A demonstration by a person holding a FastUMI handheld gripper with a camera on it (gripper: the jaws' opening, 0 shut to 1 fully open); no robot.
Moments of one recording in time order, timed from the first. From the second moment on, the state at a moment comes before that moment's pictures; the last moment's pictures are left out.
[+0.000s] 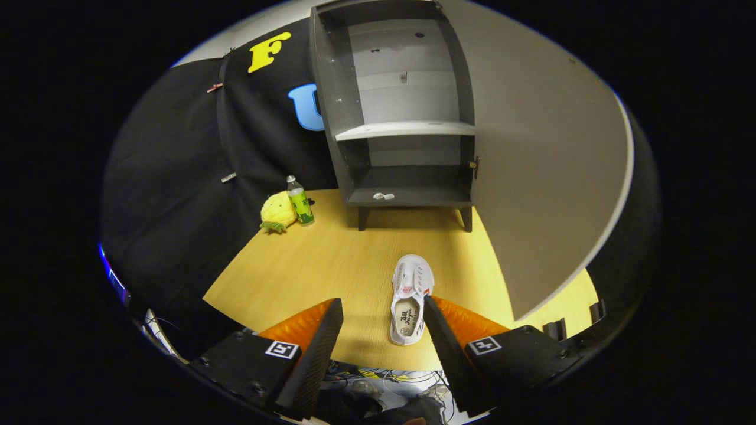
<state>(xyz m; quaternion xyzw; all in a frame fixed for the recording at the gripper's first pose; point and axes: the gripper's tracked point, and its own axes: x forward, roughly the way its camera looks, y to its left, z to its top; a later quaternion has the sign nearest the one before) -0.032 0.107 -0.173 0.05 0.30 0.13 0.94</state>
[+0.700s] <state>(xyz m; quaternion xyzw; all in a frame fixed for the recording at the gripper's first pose) 0.056 0.143 -0.341 0.08 0.34 0.06 0.93</state>
